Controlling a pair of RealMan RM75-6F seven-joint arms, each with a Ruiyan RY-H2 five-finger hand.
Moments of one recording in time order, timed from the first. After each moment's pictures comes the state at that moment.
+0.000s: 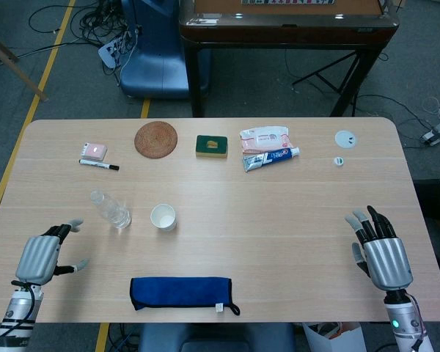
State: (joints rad) left arm -0.20 -1.26 -0.09 -1.64 1.42 1.37 0.13; right arm 0.15 -1.33 -0.02 -1.52 -1.58 1.60 -0.28
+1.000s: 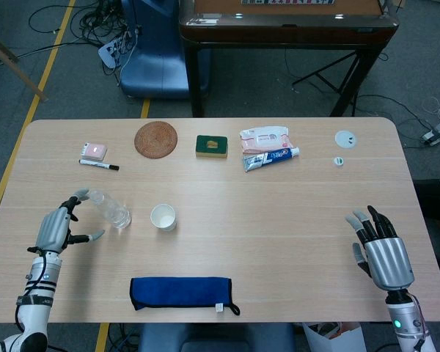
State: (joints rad) left arm -0.34 -1.34 -0.28 -1.65 1.08 1.16 -0.01; right arm 0.13 -1.31 0.01 -1.52 -1.61 1.57 -0.26
